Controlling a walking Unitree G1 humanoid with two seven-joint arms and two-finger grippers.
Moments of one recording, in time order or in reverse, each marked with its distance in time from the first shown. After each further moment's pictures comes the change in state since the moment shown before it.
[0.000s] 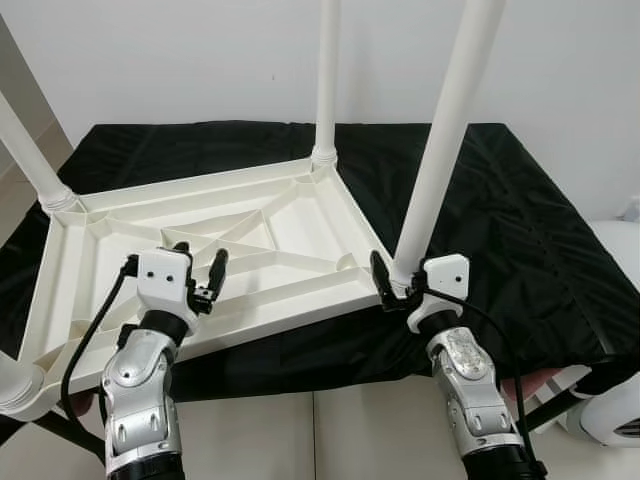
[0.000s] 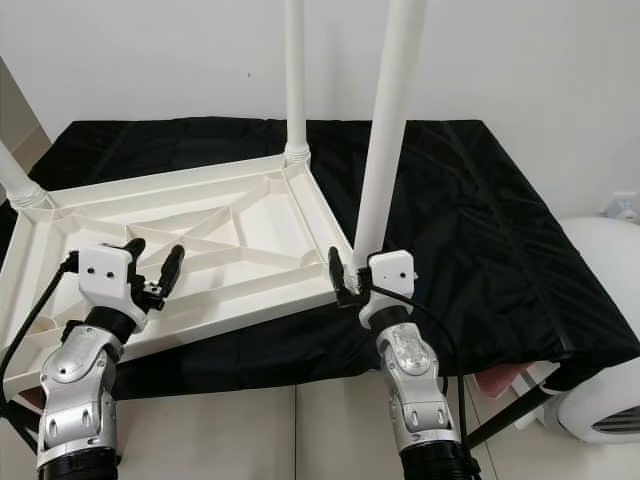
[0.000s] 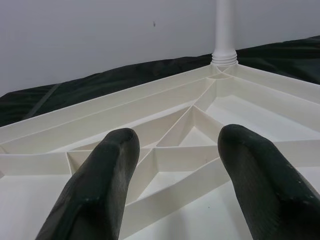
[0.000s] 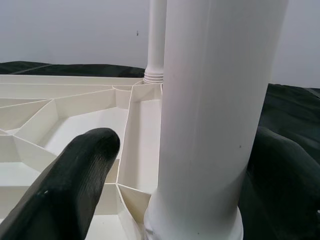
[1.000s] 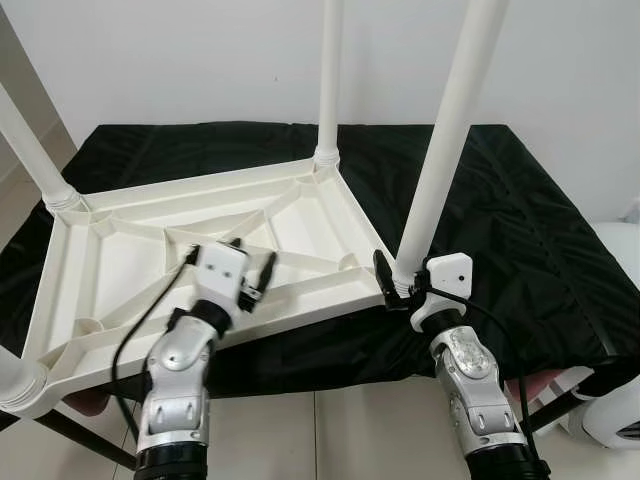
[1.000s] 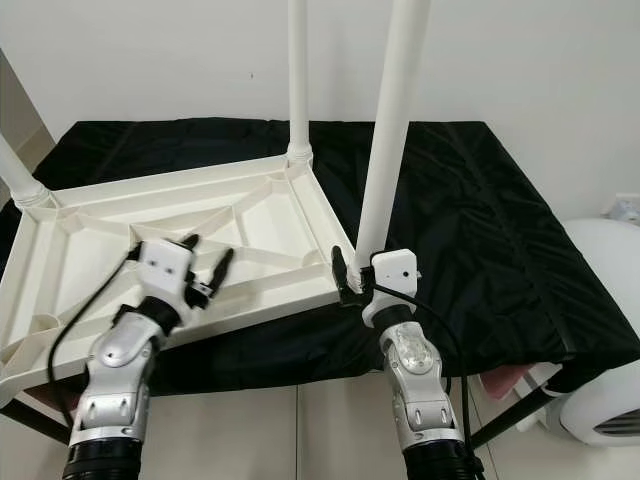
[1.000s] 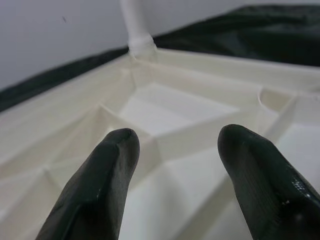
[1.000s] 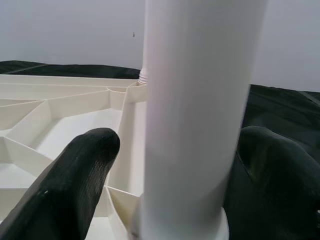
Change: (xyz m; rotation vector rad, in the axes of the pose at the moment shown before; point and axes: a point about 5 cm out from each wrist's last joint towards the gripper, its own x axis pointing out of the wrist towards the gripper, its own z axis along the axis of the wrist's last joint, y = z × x) left arm 0.020 -0.057 -0.008 0.078 0.026 -0.284; right arm 0.002 -0.006 0.002 -0.020 -0.003 -0.004
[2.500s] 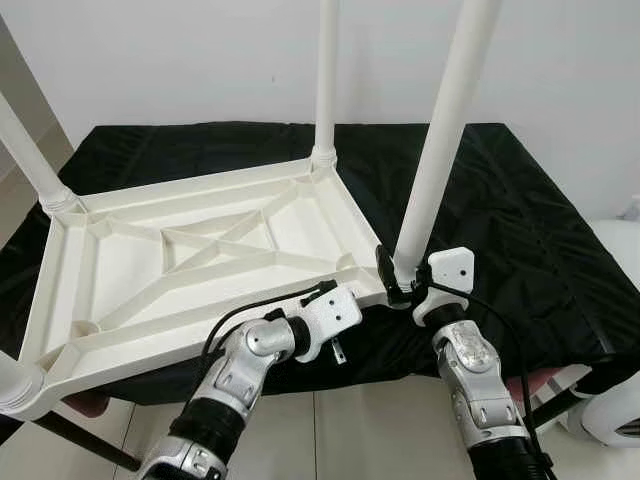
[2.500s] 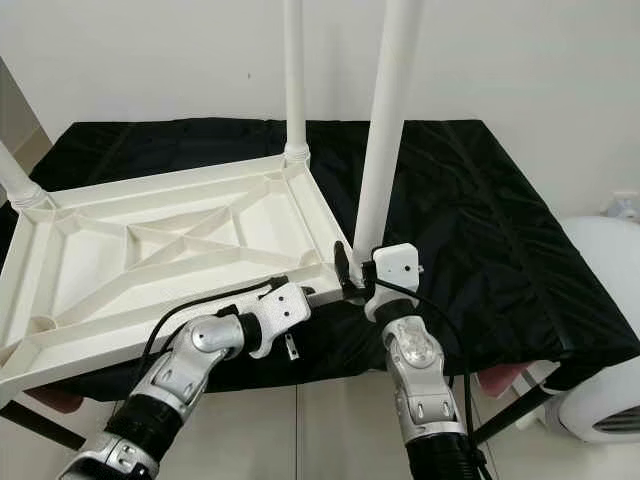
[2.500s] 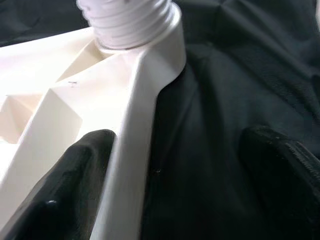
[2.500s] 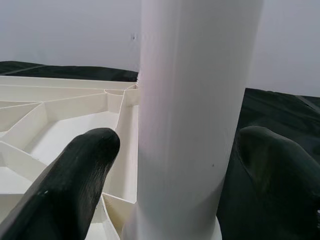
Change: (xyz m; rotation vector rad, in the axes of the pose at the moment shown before) left arm 0.054 -0.081 -0.004 0.216 0.125 -0.703; right arm 0.002 -0.001 0.002 -0.012 -0.004 -0.003
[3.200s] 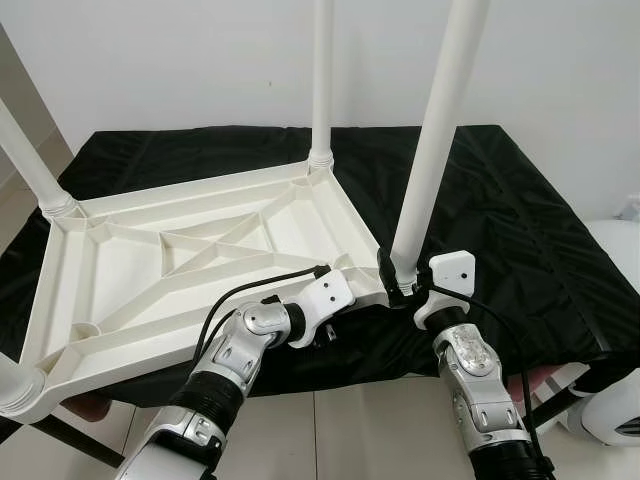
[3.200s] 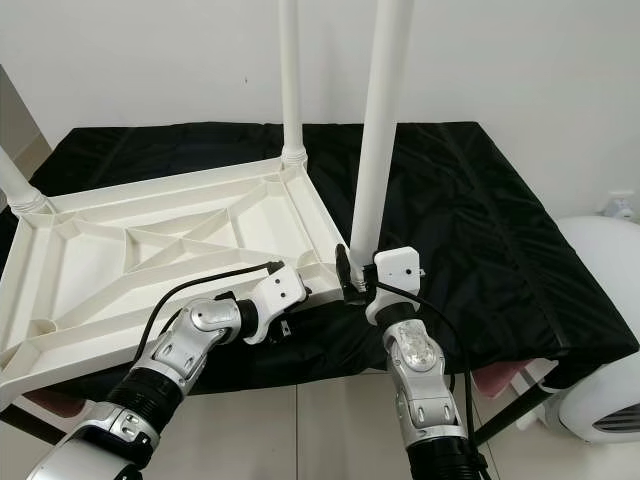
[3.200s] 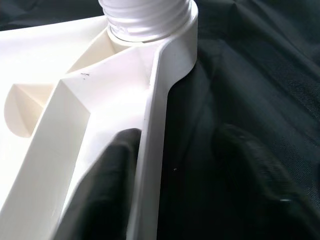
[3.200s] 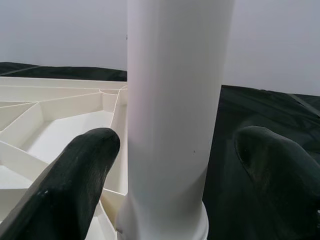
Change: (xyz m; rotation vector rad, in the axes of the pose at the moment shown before) left arm -0.002 0.013 -0.005 -0.075 0.022 -0.026; right arm -0.002 -0.001 -0.001 -0.003 0.006 -0.008
